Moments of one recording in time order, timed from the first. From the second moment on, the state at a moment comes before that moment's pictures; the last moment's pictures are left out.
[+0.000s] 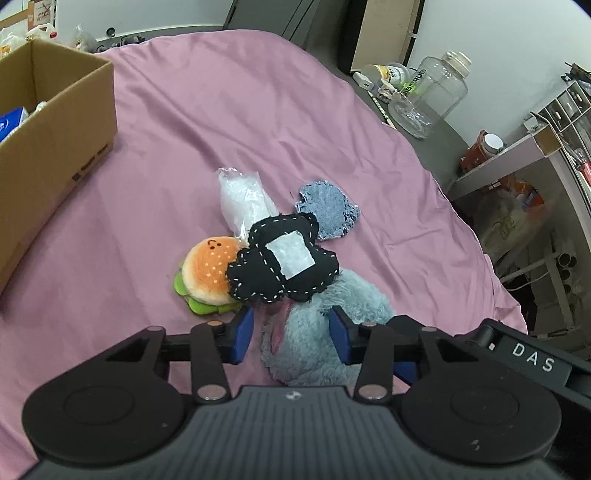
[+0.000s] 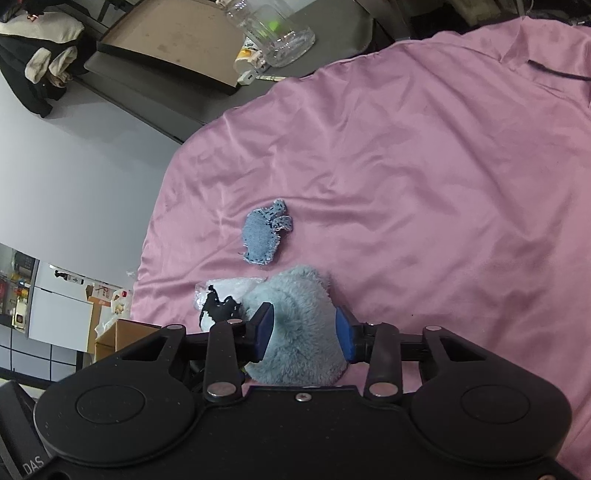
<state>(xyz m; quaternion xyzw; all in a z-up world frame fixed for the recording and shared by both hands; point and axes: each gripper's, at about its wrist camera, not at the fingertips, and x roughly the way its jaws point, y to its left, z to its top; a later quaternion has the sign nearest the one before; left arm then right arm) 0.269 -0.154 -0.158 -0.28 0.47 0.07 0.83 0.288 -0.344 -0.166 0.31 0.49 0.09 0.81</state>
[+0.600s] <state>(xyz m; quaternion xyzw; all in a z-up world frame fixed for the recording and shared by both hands) 0.270 -0.156 -0.157 -0.30 0.45 0.06 0.84 0.293 -0.335 -0.168 0.30 0.49 0.10 0.81</state>
